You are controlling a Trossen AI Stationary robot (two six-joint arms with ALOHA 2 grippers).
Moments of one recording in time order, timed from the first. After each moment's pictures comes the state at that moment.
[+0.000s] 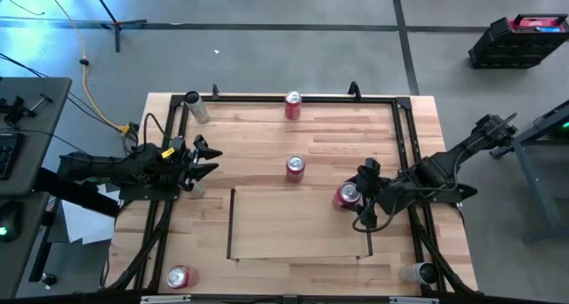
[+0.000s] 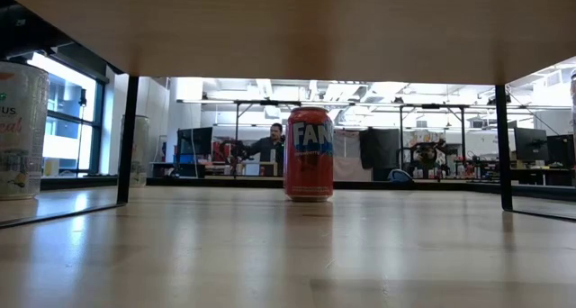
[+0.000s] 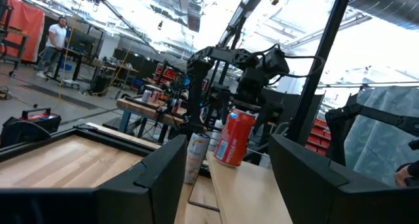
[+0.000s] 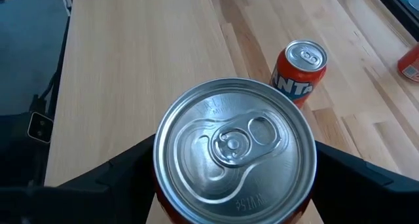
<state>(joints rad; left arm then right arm) -0.01 0.17 0.01 0.46 -0.04 -0.34 0.57 1.13 1.07 -0.76 0.50 0.56</state>
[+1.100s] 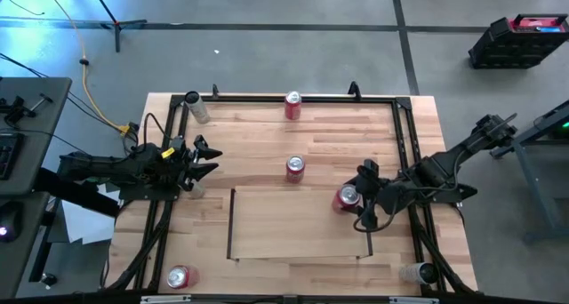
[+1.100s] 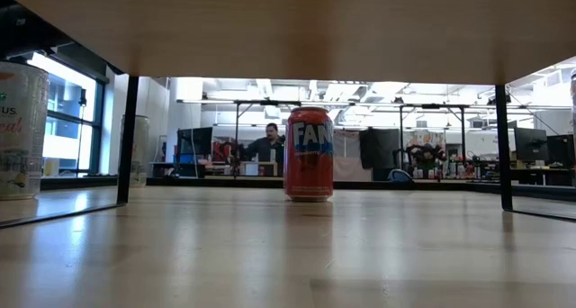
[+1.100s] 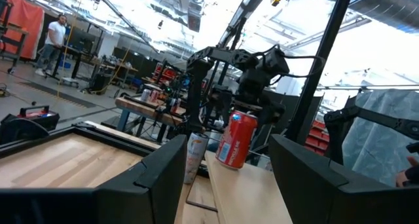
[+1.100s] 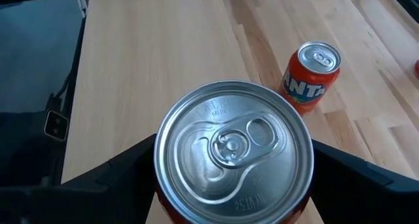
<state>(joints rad) -0.01 0.17 0.01 0.46 -0.04 -0.36 0.56 1.13 1.07 -0.74 0.46 0.56</state>
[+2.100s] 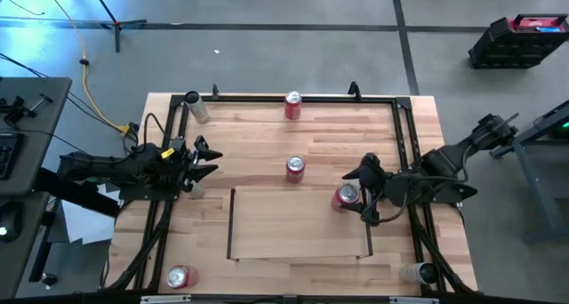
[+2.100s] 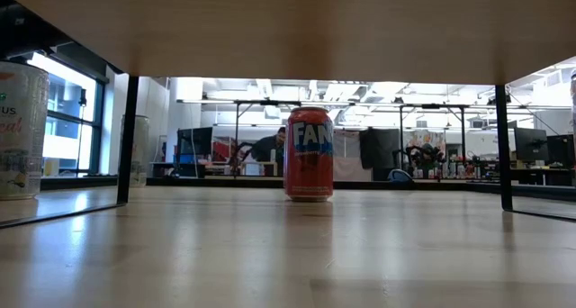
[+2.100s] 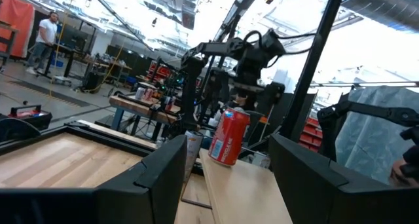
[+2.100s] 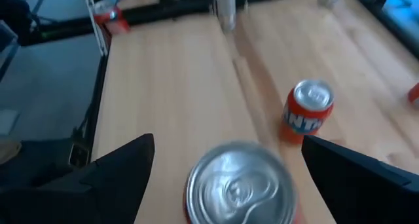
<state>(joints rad) -0.01 0.17 0.01 0.46 -0.01 -0.36 0.55 1.13 1.18 -0.74 0.48 0.52</state>
